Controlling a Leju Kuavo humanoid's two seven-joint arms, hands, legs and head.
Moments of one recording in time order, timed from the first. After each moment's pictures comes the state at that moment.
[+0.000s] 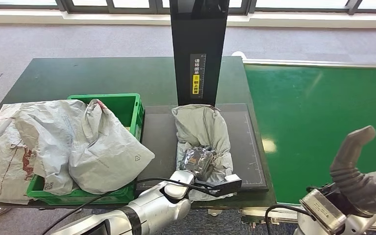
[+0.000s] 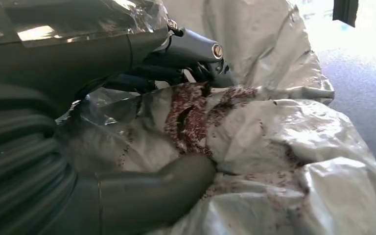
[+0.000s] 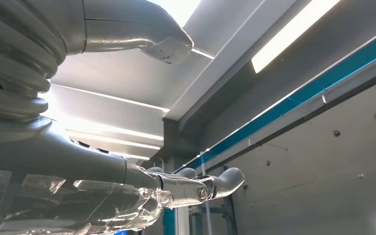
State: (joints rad) left arm -0.69 -0.37 -1.15 -0.38 -0.64 0.44 0.37; right arm -0.05 0.30 -0.07 -1.98 0.73 -0.70 -0.70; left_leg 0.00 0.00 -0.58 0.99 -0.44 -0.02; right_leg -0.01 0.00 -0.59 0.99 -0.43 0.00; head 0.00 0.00
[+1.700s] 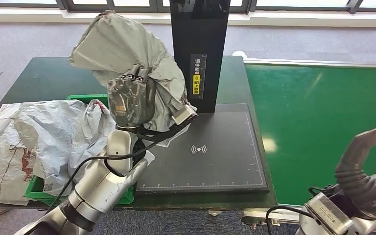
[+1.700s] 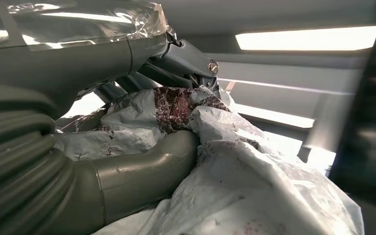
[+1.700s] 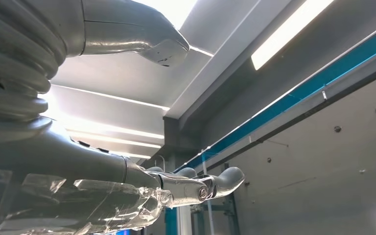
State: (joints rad) left arm -0.56 -0.05 -0.55 -1.35 -1.52 0.70 0.54; right arm -0.05 0.30 -0.07 -2.00 0.71 -0.70 -0.70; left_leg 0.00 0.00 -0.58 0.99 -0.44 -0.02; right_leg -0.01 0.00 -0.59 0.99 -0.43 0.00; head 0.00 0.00
